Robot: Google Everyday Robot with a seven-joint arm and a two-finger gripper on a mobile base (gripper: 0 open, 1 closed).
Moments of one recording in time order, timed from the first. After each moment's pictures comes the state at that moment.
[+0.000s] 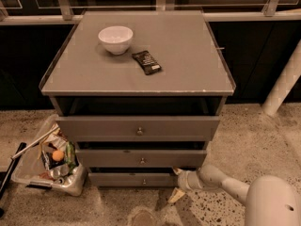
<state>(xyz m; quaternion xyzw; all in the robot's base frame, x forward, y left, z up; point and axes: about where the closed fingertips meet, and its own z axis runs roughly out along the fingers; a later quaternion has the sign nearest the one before) 0.583 -0.131 0.193 -0.63 0.67 0.15 0.35</state>
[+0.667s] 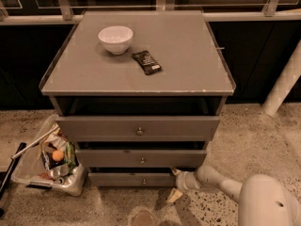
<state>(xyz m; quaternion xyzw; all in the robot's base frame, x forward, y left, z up) 0.591 -0.126 0.173 -0.62 0.68 0.15 0.35</state>
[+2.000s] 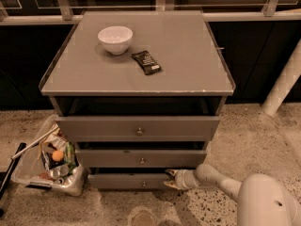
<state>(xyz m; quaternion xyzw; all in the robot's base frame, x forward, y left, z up) 0.596 -0.117 0.175 -0.63 0.68 0.15 0.35</state>
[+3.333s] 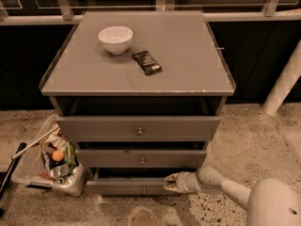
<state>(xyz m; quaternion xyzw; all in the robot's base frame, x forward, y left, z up) 0.582 -0.120 0.194 -0.64 0.66 0.15 0.37</state>
